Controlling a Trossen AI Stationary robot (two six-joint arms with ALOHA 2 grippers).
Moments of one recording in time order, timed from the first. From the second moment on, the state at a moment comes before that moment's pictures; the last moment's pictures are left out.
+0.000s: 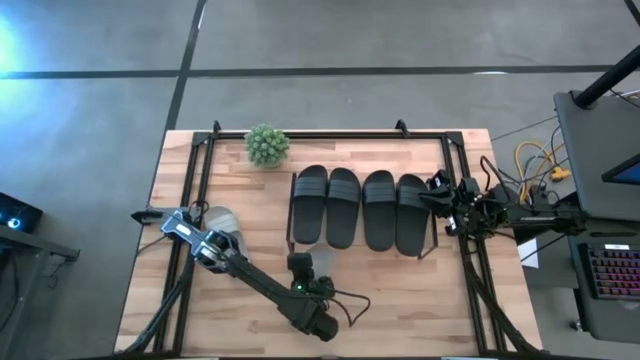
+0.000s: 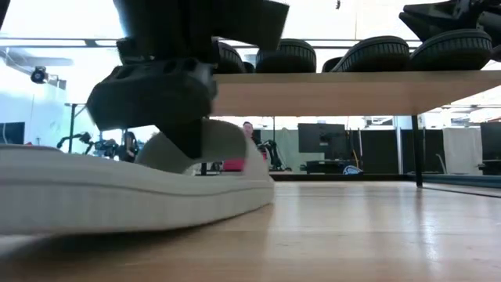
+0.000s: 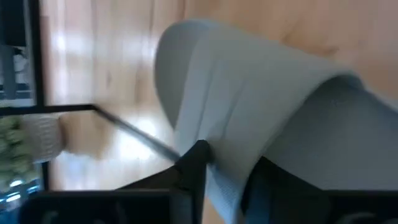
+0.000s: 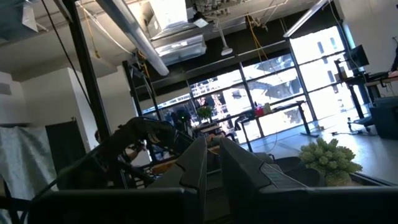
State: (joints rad) left arm -0.55 2.39 2.08 -1.50 -0.62 -0.78; right arm 0.00 0.04 0.02 0.40 0.05 0.30
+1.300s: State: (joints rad) left arm -0.67 1.85 1.48 -1.57 -0.16 -1.09; right arm 0.00 0.04 0.02 0.40 0.05 0.30
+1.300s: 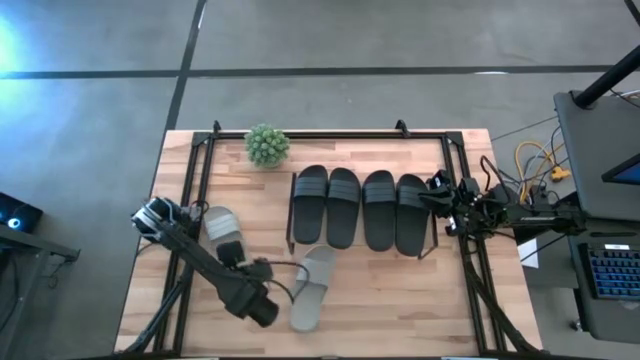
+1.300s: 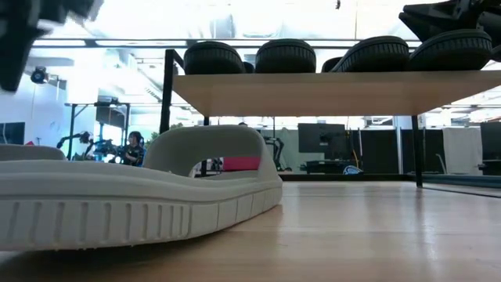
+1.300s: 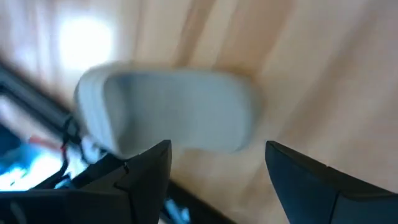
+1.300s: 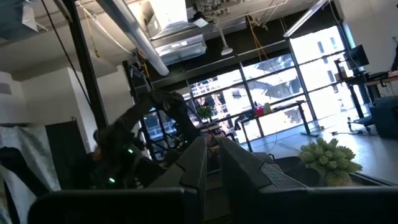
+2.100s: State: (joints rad) left arm -0.64 1.83 1.13 -1.57 -0.13 -1.17; right arm 0.00 0.04 0.02 0.40 0.05 0.30
